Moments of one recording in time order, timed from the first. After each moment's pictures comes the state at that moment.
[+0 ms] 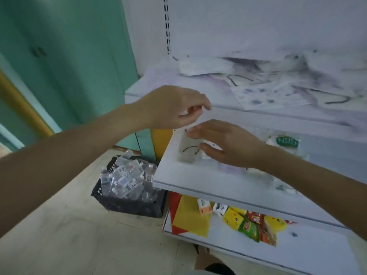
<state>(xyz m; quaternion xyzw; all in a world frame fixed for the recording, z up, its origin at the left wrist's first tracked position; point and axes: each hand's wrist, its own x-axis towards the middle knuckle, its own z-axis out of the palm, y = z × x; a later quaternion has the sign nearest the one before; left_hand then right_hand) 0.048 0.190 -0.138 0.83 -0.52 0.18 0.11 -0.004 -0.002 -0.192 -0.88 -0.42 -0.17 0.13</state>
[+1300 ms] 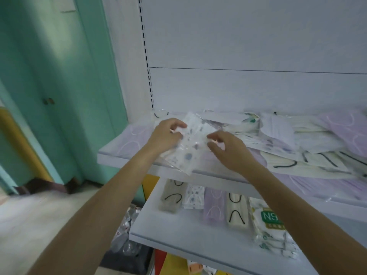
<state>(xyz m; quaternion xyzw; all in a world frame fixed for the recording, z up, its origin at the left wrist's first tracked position) 0.123 0.088 -0.123 0.87 -0.13 0.09 0.46 0.067 -0.100 -0.134 -0.93 -0.13 -0.15 0.31</state>
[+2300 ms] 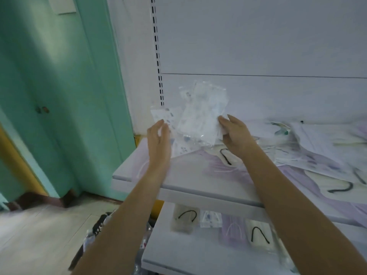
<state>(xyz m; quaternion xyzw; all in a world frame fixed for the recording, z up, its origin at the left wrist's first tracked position) 0.189 0.141 -0.155 0.70 -0.02 0.22 0.68 0.193 -0.043 -0.124 -0.60 -0.04 -0.10 0.79</state>
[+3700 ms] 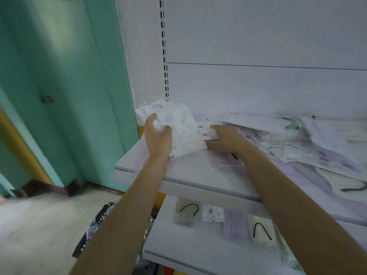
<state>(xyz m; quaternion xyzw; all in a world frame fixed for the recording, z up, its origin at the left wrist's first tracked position) 0.198 0.147 -0.156 0.68 0.07 0.25 0.68 0.215 -0.037 -0.151 -0.98 -0.05 -0.02 0.17</state>
